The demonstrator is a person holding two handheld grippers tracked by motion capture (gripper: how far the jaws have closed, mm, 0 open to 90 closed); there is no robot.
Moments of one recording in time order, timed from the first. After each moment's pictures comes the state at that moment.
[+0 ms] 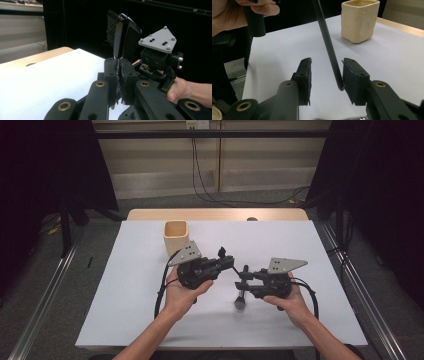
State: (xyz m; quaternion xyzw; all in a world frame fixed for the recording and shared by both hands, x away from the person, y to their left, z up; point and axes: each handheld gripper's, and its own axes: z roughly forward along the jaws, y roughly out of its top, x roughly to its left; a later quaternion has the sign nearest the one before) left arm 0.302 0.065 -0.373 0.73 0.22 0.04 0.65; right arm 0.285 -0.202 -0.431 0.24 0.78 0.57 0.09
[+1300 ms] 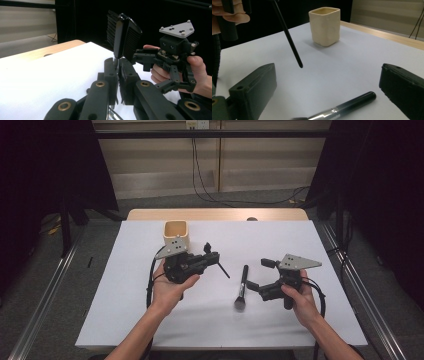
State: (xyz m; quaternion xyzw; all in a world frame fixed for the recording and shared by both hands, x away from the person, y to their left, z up) left arm 0.316 0.098 -0.370 0.74 0.25 0.06 0.62; right arm 0.280 -0.224 -0.423 0.32 0.74 0.56 0.16
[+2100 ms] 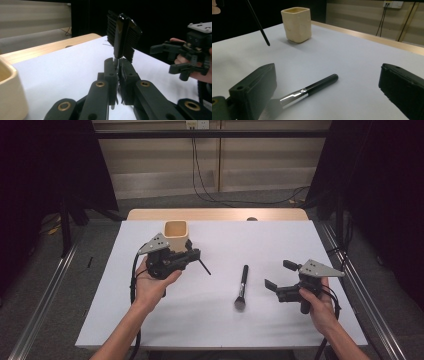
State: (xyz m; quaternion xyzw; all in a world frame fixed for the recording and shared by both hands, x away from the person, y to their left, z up) left arm 0.330 0.140 -0.371 0.75 0.28 0.08 0.59; right arm 0.259 -0.268 -0.430 0.37 0.72 0.54 0.24
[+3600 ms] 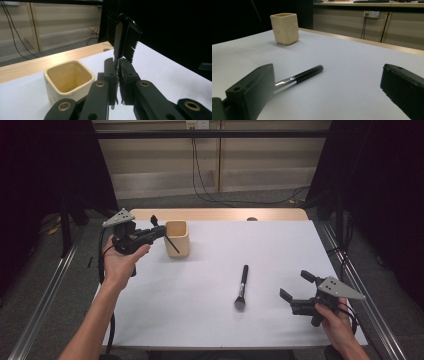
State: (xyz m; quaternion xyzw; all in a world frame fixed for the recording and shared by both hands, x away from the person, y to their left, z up) left arm 0.379 0.207 -0.335 0.73 0.36 0.13 0.56; right arm 0.222 -0.298 -0.451 0.39 0.68 0.55 0.28
